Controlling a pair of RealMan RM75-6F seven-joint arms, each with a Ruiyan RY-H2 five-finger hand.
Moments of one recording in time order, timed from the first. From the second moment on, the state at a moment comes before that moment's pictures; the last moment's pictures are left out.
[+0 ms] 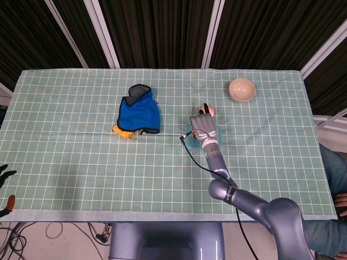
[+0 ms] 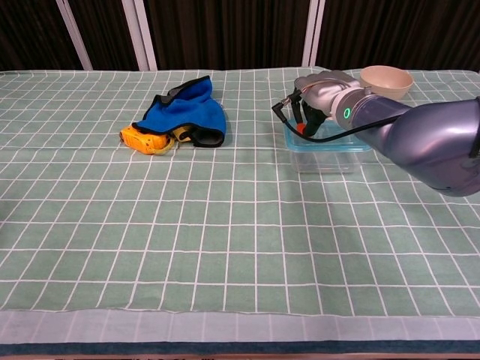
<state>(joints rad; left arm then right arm) -0.03 -0.86 0.06 -1.80 1.43 1.33 -0.13 1.05 -1.92 0.35 -0.82 -0.67 0.74 -0.72</state>
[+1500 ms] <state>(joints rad) -0.03 -0.87 0.06 -1.79 1.45 1.35 -0.13 0.92 -1.59 0.42 -1.35 -0.68 1.01 -0.61</state>
